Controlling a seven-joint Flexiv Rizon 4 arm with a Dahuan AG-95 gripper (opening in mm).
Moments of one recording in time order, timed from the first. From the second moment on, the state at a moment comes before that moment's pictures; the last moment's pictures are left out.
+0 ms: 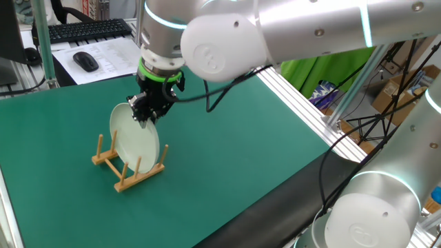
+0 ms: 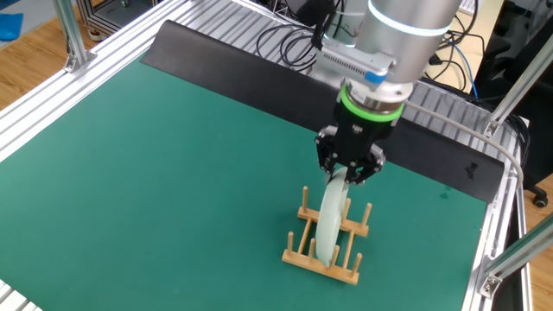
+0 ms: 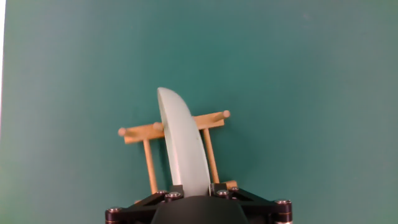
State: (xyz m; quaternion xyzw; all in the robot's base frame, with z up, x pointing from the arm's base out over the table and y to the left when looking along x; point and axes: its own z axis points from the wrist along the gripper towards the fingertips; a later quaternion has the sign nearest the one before) arm 0.485 0.186 0.199 -0.01 1.00 0.01 0.06
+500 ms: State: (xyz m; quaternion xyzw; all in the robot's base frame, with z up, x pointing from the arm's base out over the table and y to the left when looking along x) arm 0.480 0.177 0.231 -0.01 1.00 0.01 0.05
